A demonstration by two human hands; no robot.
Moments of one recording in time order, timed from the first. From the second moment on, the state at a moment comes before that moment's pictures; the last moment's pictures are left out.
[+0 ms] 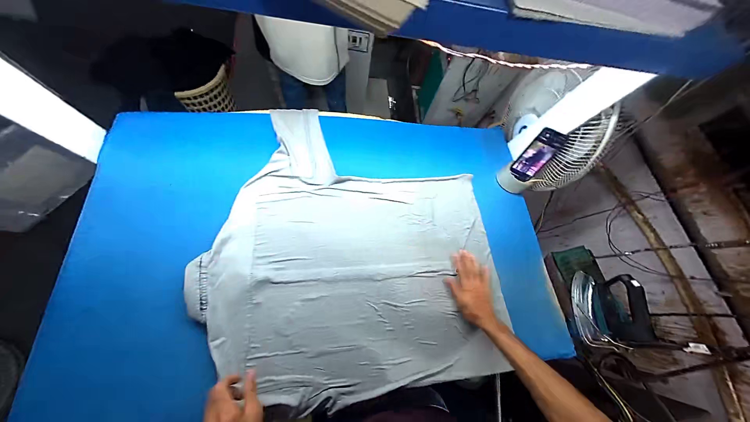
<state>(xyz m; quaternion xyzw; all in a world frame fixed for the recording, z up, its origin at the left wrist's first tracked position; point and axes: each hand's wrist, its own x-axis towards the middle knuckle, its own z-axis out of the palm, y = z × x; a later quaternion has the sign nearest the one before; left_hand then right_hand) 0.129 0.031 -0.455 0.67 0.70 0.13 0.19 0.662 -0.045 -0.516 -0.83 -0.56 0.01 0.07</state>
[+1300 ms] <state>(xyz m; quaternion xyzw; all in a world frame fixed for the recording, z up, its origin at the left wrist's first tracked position) 0.438 -0.052 -0.494 0.94 0.29 0.08 0.18 0.707 -0.180 -0.470 -0.93 -0.24 0.16 0.23</state>
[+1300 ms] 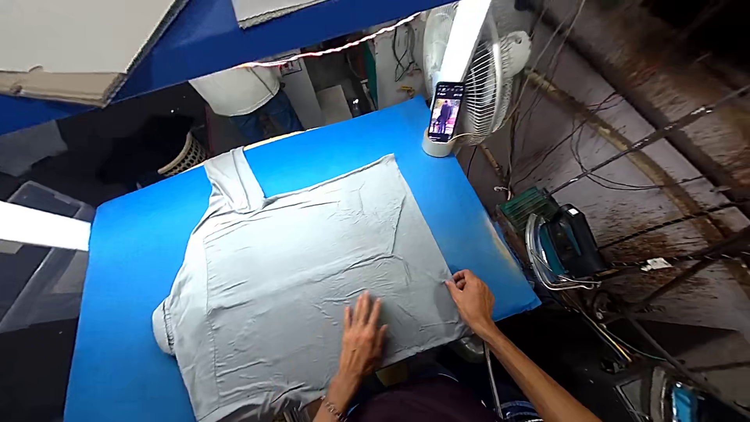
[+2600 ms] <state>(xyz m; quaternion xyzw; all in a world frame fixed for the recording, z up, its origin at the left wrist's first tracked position) 0.521 -0.106 -0.530 0.94 0.28 0.15 0.14 0.725 -0.111 -0.457 -0.71 -0.10 0.50 0.48</state>
